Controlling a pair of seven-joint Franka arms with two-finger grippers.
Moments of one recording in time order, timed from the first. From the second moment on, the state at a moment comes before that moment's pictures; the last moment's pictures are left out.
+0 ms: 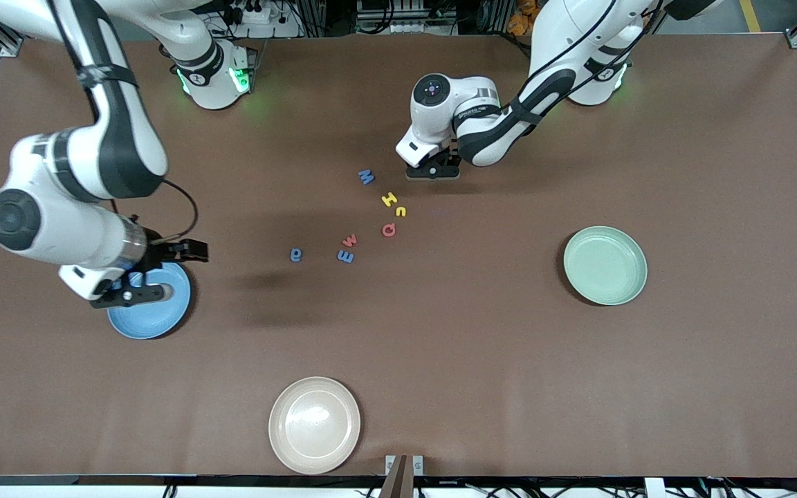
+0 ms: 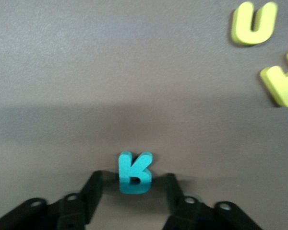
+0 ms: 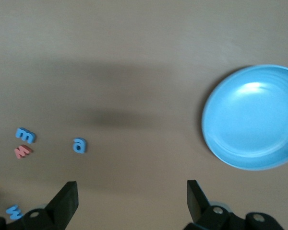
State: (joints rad) left arm -0.23 0.60 -0.75 -2.20 0.63 2.49 -1.41; right arm 0.23 0.35 -0.06 -1.67 0.11 1.87 -0.01
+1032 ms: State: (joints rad) left arm 0.01 0.43 -0.73 -2.06 0.64 2.24 -1.27; right arm 0.67 0.56 -0.05 -1.67 0.12 2.21 0.35
